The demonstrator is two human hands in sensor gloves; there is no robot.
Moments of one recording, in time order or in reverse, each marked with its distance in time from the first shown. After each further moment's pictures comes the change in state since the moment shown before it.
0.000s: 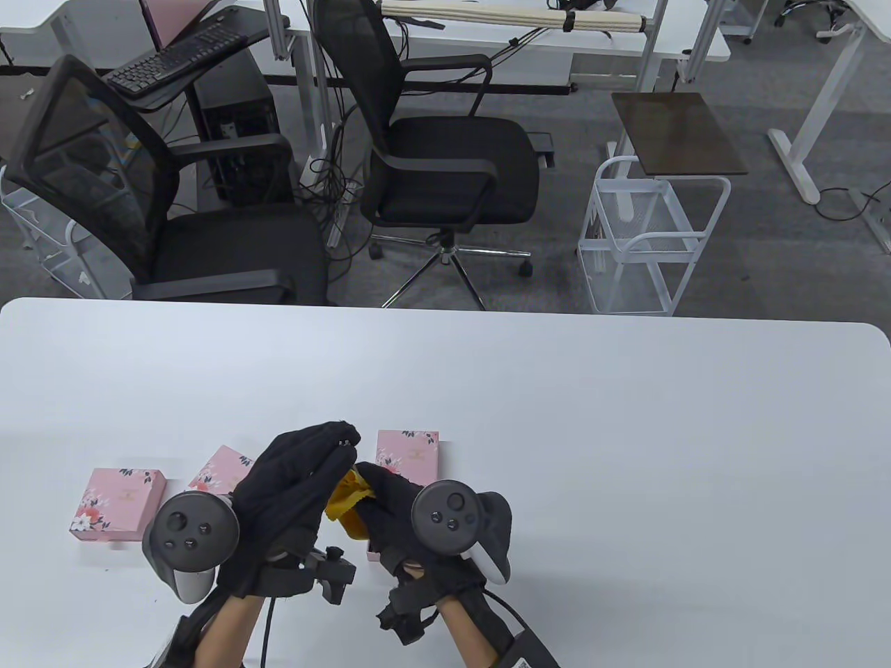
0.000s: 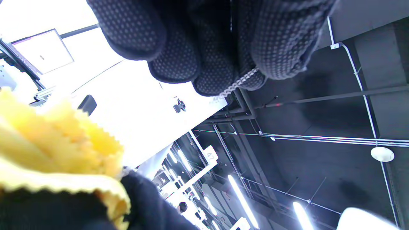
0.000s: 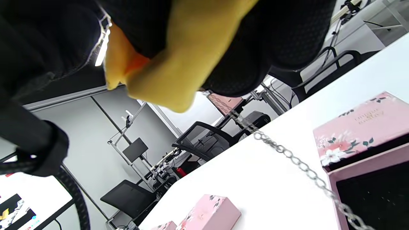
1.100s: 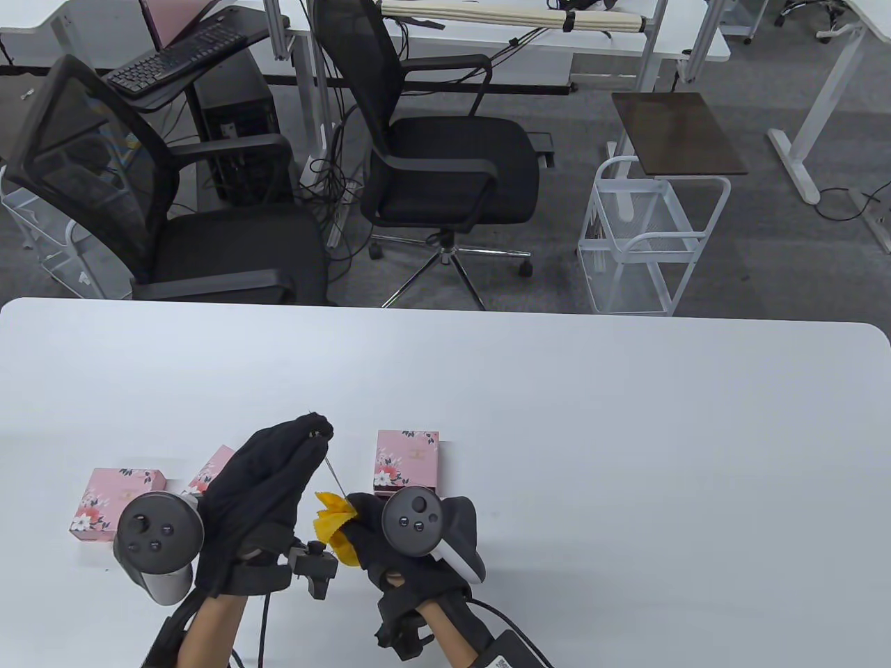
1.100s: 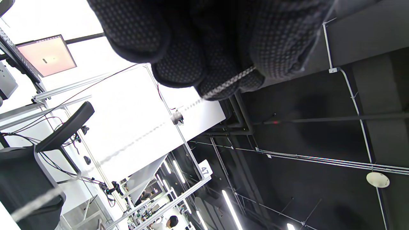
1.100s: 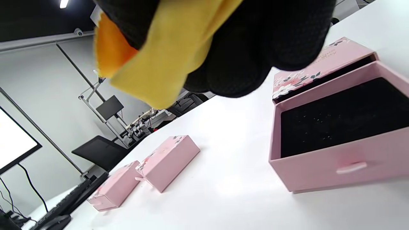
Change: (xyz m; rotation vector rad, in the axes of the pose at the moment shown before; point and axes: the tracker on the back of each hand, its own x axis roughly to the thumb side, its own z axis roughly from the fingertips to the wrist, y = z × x) left_hand -0.004 0.023 -0.002 0.062 0.002 0.073; right_hand -0.019 0.044 -0.004 0.188 0.082 0.154
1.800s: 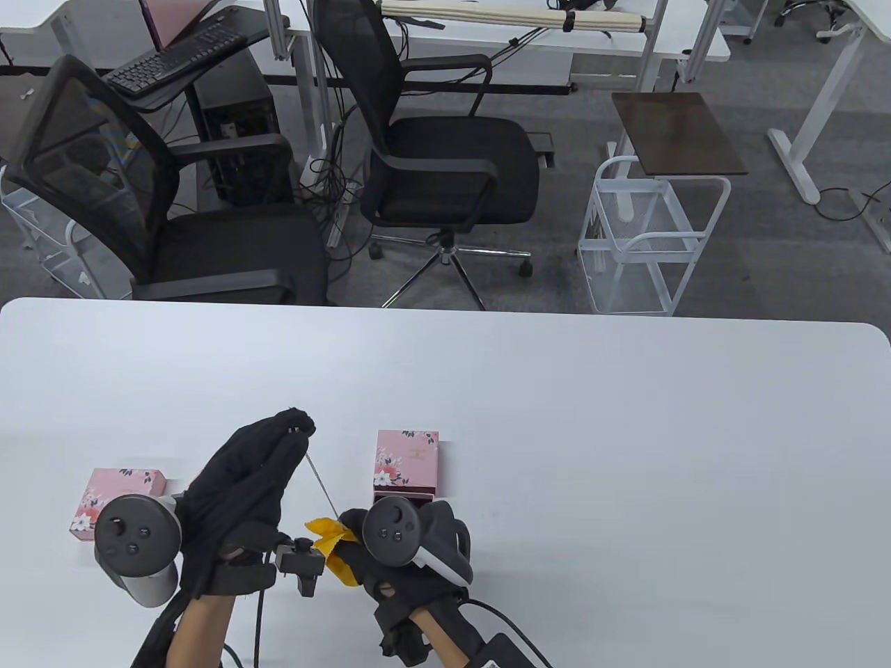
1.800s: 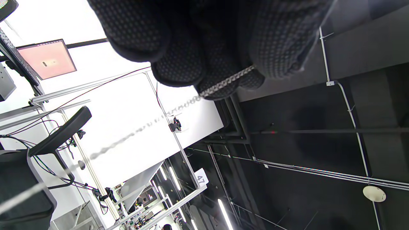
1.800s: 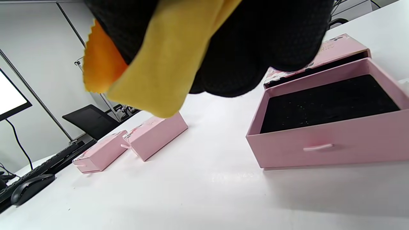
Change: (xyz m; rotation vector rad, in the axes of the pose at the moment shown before) left_hand 0.000 0.015 -0.001 0.037 0.002 0.039; right_hand 0.005 0.017 -0.001 0.079 -0.018 0.137
